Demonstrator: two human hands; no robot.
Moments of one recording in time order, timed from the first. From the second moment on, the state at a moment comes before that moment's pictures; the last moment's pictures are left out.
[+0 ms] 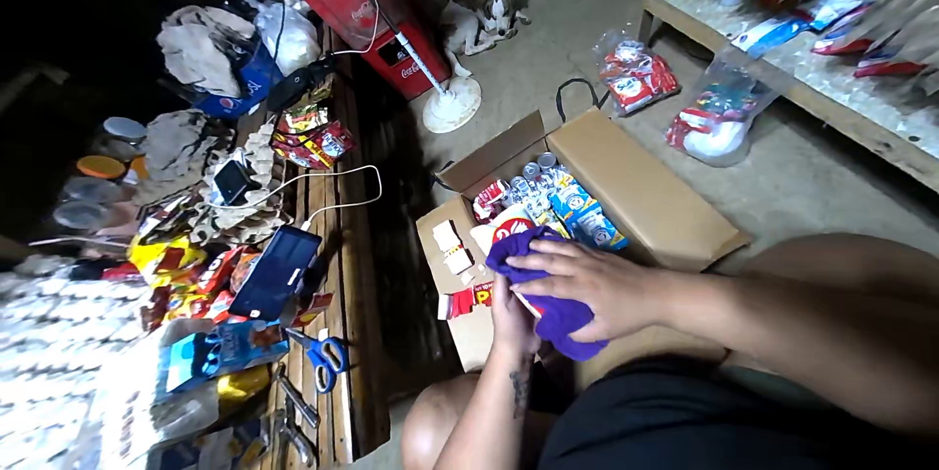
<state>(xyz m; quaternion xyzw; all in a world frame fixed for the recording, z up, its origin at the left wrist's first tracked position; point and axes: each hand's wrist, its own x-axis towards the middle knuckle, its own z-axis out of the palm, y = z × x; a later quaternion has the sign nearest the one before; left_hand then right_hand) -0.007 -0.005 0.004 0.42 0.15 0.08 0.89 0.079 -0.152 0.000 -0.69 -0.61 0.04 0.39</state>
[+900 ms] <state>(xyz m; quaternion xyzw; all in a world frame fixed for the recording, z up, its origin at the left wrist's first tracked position) -0.011 -0.019 -0.002 0.50 0.19 -0.04 0.84 0.084 -0.145 -0.015 -0.79 -0.46 0.07 0.40</state>
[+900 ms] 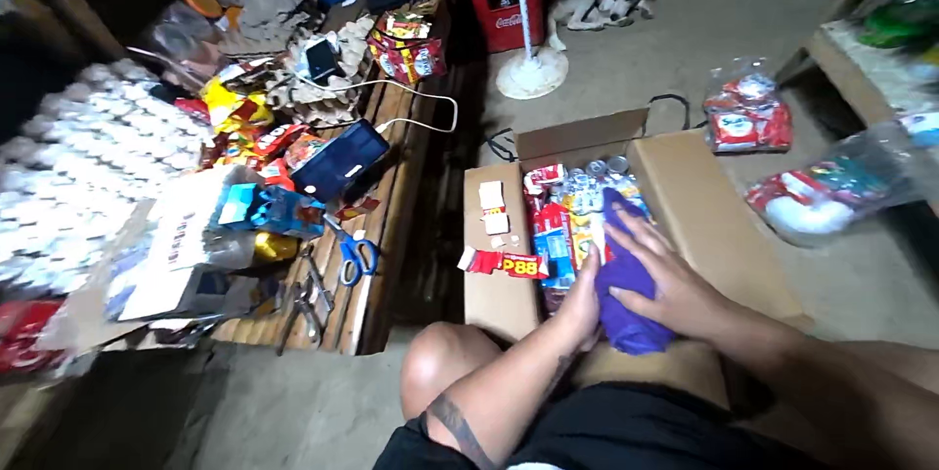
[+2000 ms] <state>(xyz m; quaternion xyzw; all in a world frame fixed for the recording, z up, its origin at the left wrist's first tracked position) -0.017 0.004 -0.007 0.58 0.07 0.00 0.81 0.081 -0.144 -0.008 -0.76 -0.55 -0.03 0.35</state>
